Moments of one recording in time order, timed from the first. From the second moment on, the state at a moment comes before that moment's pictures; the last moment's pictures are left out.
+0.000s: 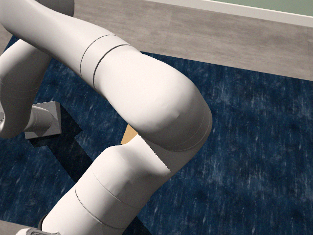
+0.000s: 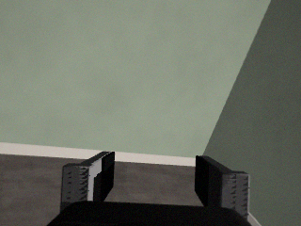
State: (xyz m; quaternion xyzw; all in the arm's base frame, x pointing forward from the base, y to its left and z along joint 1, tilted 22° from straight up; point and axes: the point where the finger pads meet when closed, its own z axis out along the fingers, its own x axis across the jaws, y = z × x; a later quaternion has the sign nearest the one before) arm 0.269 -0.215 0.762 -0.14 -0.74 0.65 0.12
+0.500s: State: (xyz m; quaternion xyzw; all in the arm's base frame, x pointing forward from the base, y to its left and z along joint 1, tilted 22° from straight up) arm 0.295 -0.228 0.719 -0.10 -0.77 0.63 0.09
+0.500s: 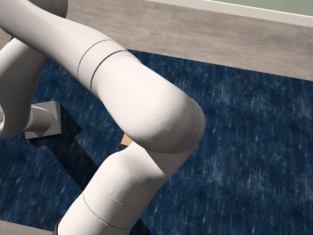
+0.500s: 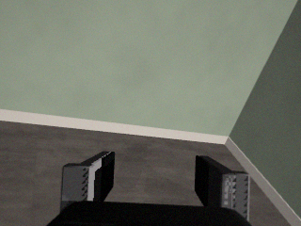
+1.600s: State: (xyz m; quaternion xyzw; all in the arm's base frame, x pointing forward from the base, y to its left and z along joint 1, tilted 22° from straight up) arm 0.352 -0.073 0.258 0.04 -0.97 0.24 -0.08
